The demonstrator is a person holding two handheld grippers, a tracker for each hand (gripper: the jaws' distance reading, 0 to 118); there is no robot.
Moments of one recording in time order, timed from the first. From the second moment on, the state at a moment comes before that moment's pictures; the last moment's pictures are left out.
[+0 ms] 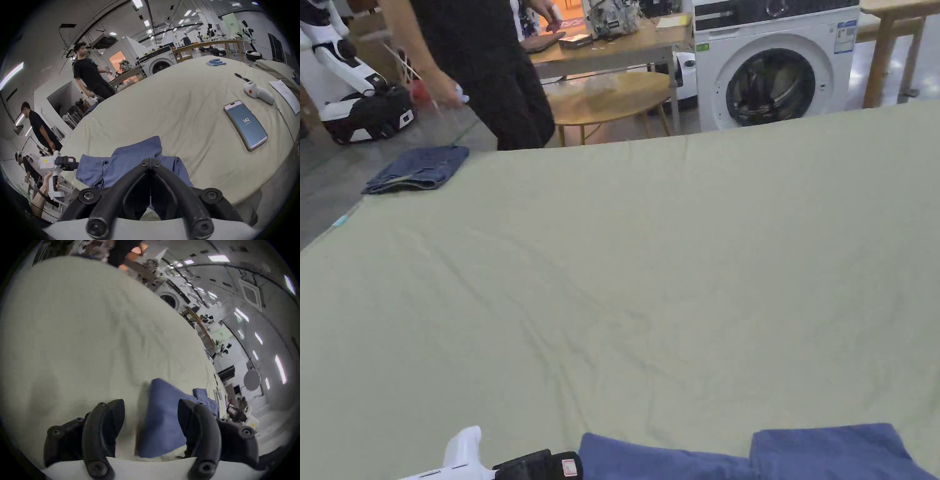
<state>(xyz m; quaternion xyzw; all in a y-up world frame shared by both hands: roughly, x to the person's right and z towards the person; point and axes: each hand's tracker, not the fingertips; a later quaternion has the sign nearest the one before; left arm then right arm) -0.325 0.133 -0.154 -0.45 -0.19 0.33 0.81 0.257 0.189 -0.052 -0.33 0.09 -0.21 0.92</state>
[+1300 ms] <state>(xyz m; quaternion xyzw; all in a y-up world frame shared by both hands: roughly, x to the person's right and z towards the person) -0.023 0.158 -0.178 -0.47 -0.41 0.24 0.75 0.294 0.189 -0.010 -0.31 0.04 -0.23 0.92</state>
